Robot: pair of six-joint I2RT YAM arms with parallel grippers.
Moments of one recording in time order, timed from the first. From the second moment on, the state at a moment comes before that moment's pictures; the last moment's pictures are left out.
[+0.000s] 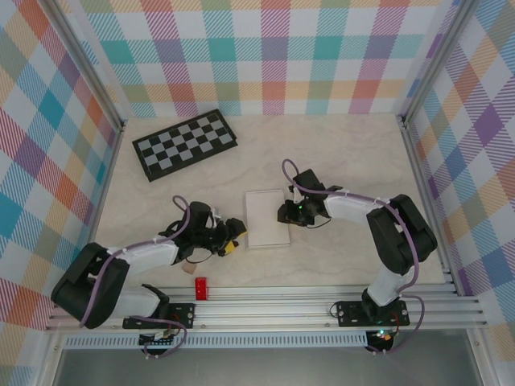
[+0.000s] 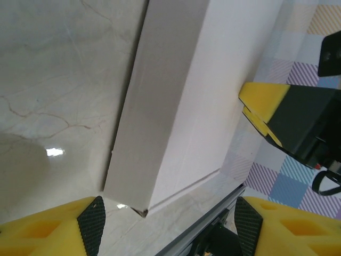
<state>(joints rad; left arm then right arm) -0.53 1.34 0.41 0.17 0.54 -1.24 0.56 1.72 0.94 -0.35 -0.33 0.61</state>
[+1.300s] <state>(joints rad) -0.63 1.26 0.48 -0.05 0.39 -1.24 0.57 1.92 1.24 -0.43 -0.31 0.21</state>
